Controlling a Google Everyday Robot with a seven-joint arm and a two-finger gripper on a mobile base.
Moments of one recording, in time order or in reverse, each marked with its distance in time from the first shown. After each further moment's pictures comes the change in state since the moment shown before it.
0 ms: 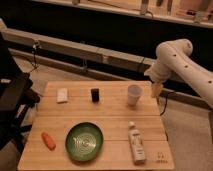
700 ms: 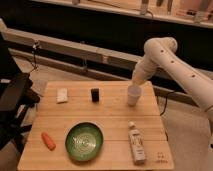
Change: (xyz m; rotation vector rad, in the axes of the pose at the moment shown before) arm -0.089 -0.038 0.018 0.012 -0.175 -0.242
